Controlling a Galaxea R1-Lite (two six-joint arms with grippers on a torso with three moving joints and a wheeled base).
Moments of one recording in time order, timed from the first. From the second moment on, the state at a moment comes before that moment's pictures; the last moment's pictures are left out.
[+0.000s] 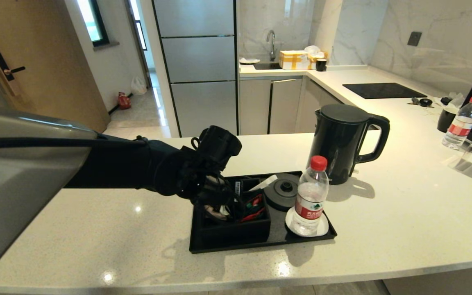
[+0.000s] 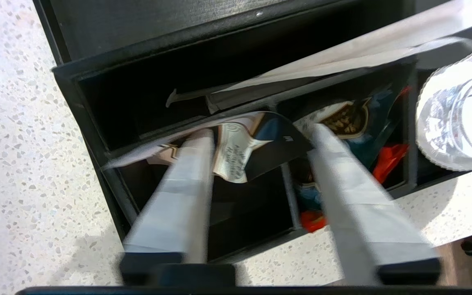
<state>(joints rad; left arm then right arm) -0.66 2.06 -1.46 0.26 0.17 -0.44 -0.01 0.00 0.00 0.00 0.00 -0.04</state>
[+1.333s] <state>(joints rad) -0.68 1.82 -1.35 0.27 0.17 -0.45 -0.01 0.00 0.00 0.00 0.00 -0.04</state>
